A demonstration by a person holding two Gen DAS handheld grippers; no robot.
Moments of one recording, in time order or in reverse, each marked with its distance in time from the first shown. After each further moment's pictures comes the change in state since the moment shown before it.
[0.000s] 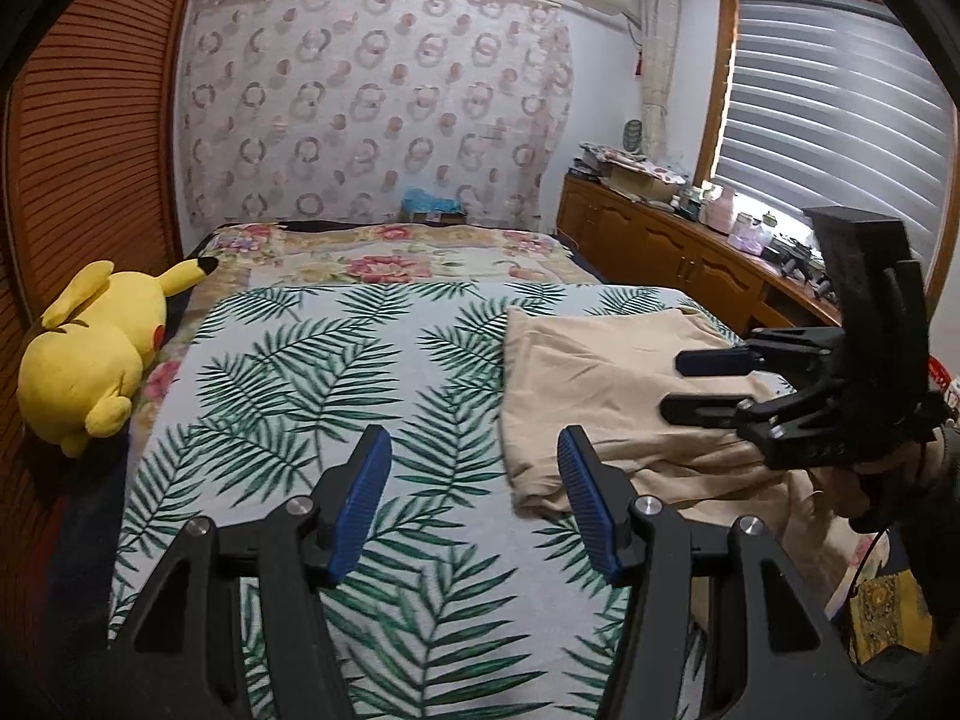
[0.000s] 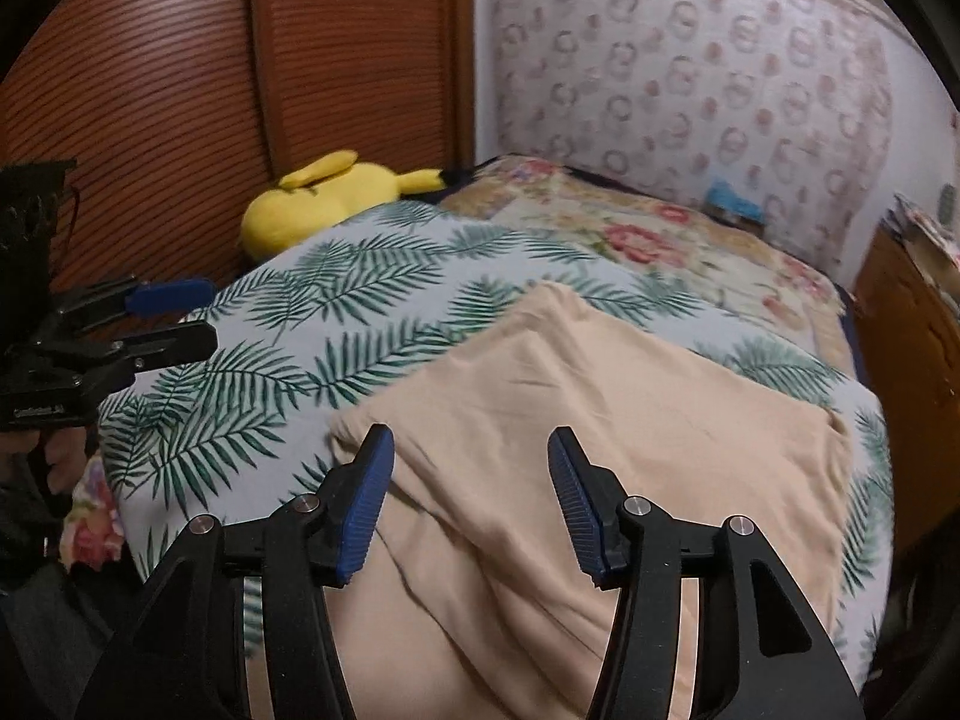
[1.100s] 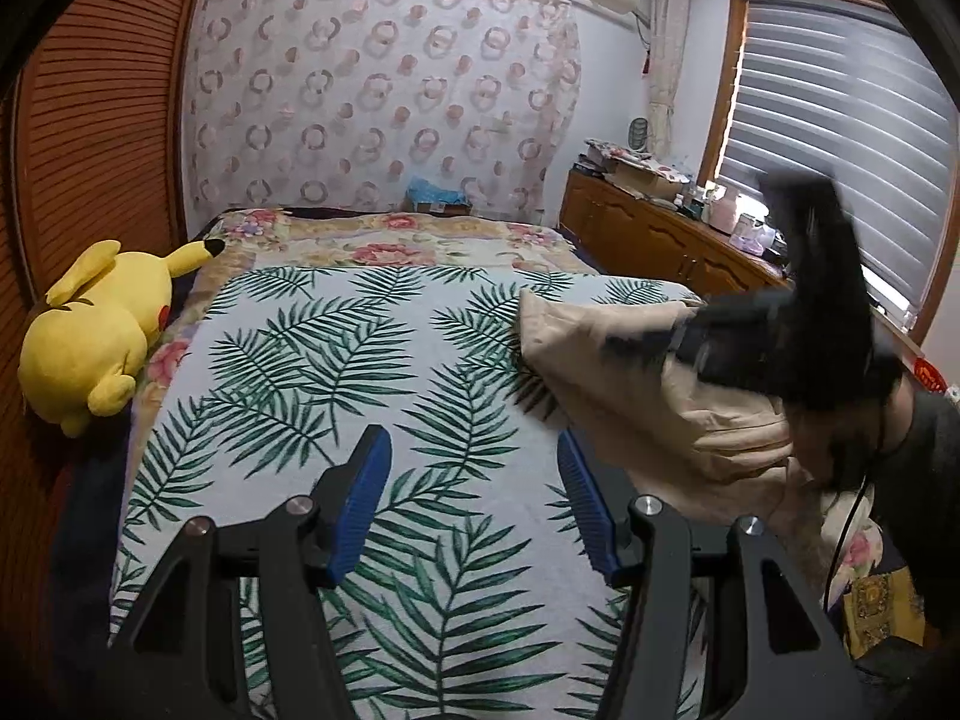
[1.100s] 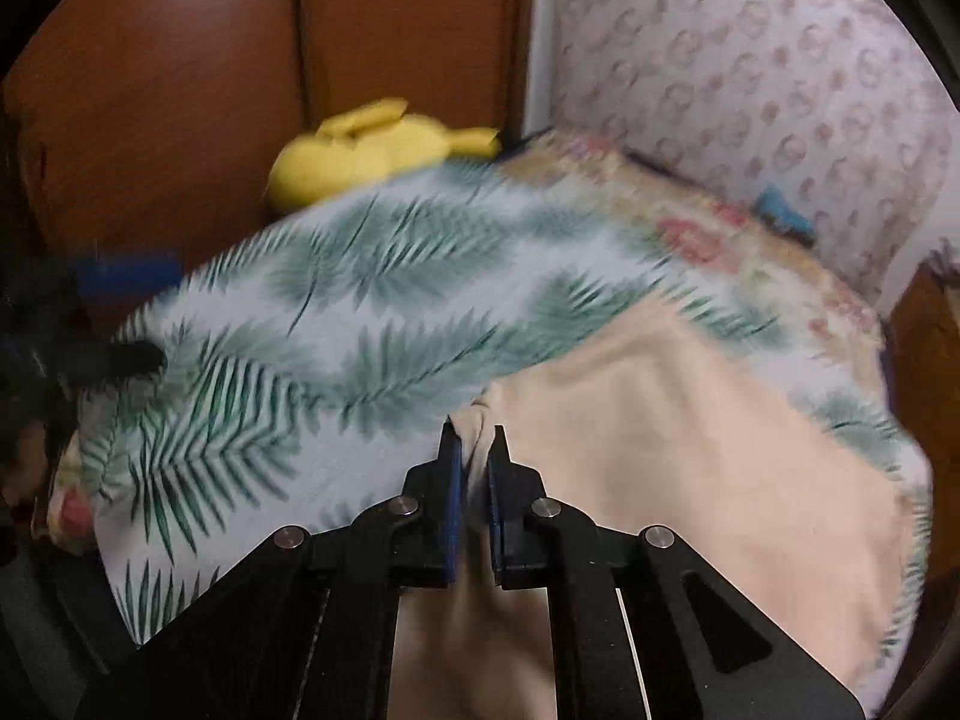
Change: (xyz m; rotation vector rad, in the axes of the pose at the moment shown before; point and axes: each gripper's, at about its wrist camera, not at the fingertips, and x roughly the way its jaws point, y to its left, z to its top) left arm -0.007 0.007 -0.014 -0.016 0.020 -0.015; right arm 0.044 0.020 0.025 -0.092 0.045 0.022
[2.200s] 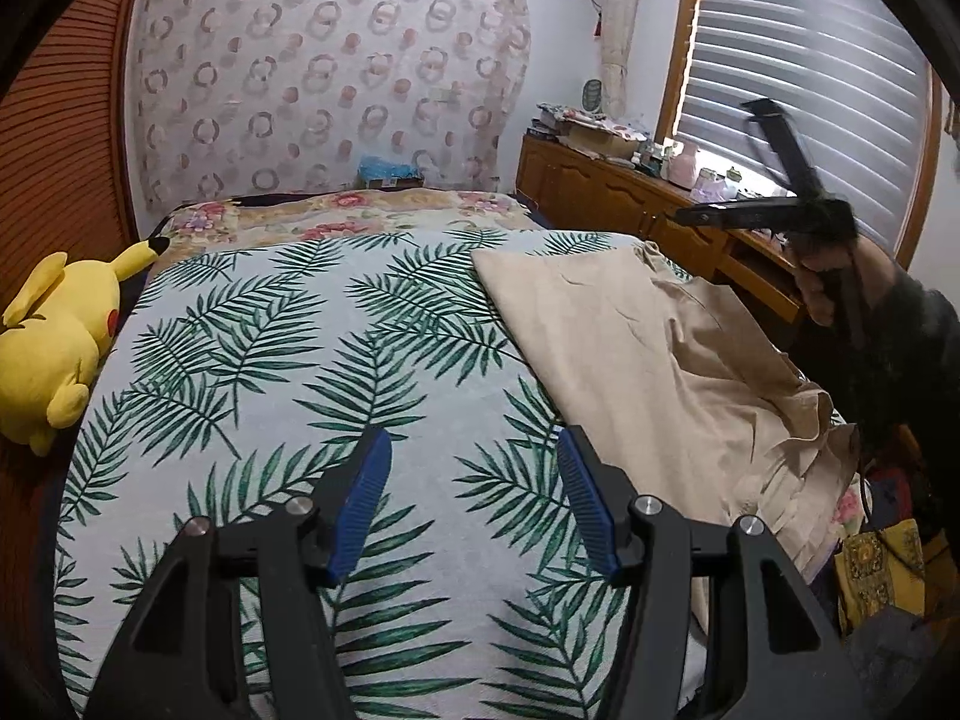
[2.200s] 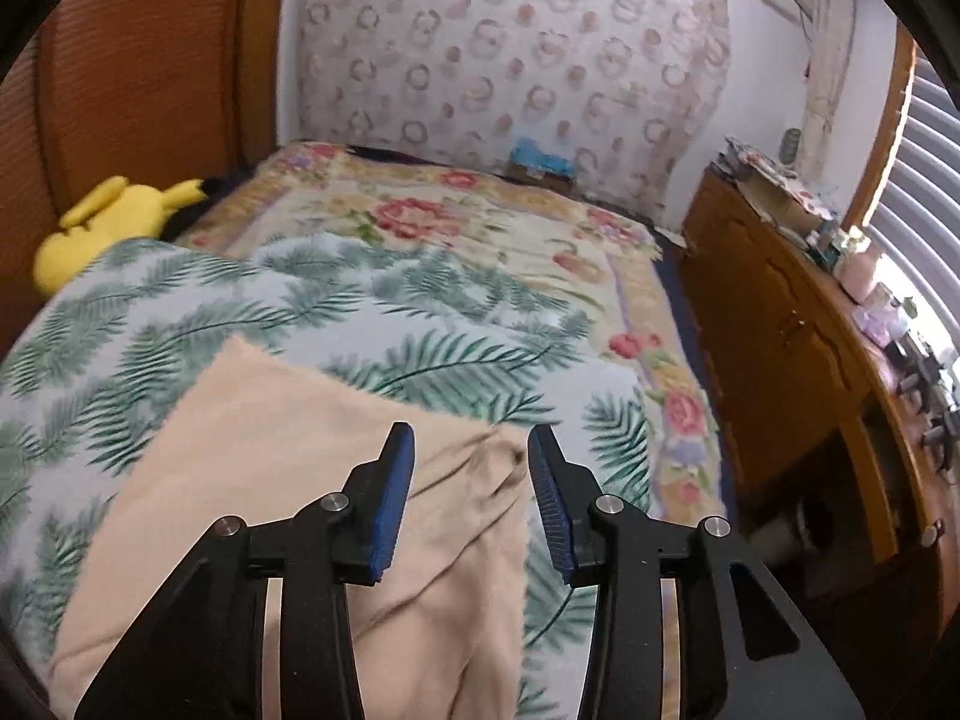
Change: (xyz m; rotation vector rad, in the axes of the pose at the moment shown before) left arm 0.024 -0.050 -0.011 0.081 0.075 -0.073; right arm -0.082 -0.193 -0.034 0.275 0.035 -0.427
